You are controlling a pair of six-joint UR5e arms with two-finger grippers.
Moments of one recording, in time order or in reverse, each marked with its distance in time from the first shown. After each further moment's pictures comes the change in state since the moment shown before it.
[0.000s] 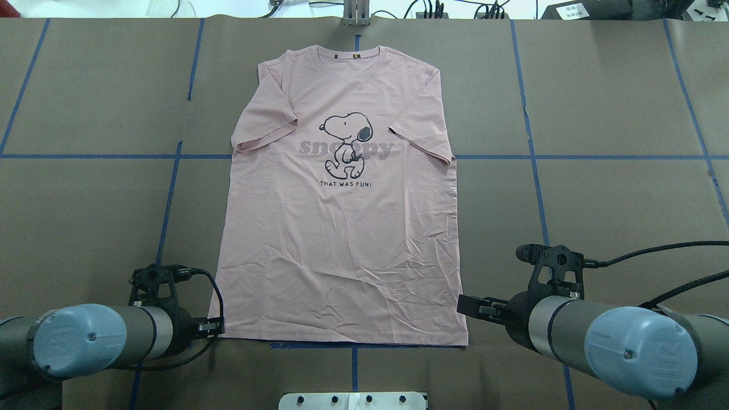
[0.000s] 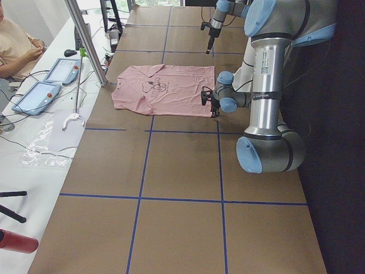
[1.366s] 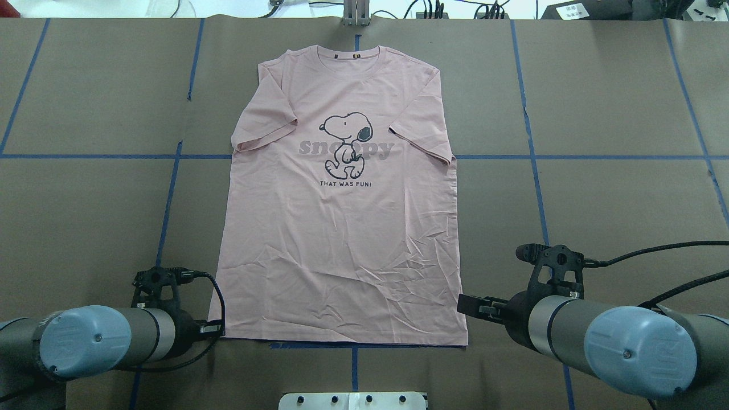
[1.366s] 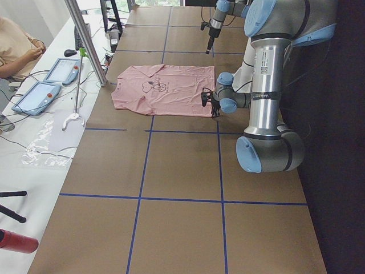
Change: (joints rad) left arm 0.006 -0.005 0.015 0.002 -0.004 0.001; right arm 0.000 0.000 -0.002 0.000 0.000 0.000
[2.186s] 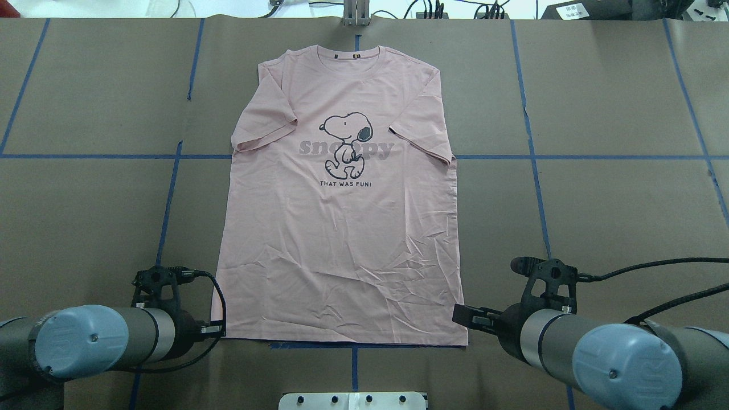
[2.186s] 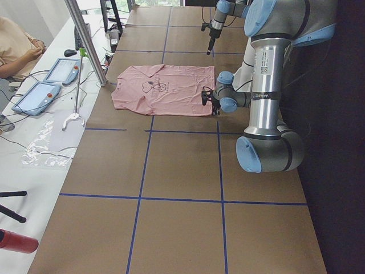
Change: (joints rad) left arm -0.001 -0.001 -0.024 0.004 -0.006 0.004; right arm -0.073 0.016 -0.033 -0.004 -0.077 0.091
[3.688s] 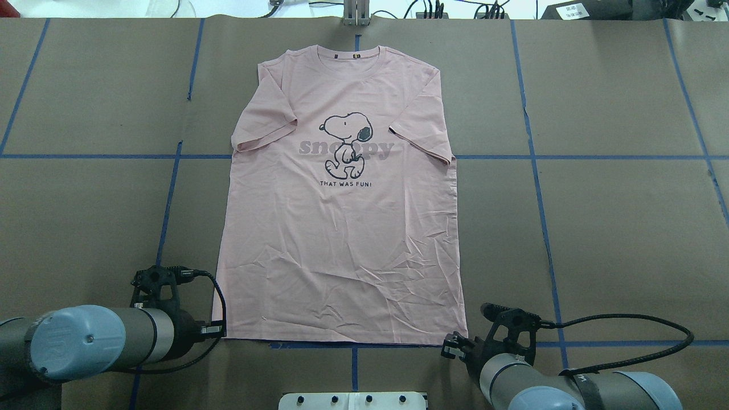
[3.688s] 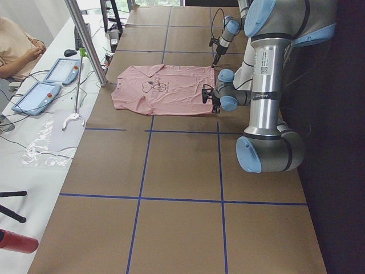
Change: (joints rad) left arm 0.001 0.002 -0.012 0.001 0.000 -0.005; right arm -0.131 0.061 -0.169 -0.007 -0.164 0.109
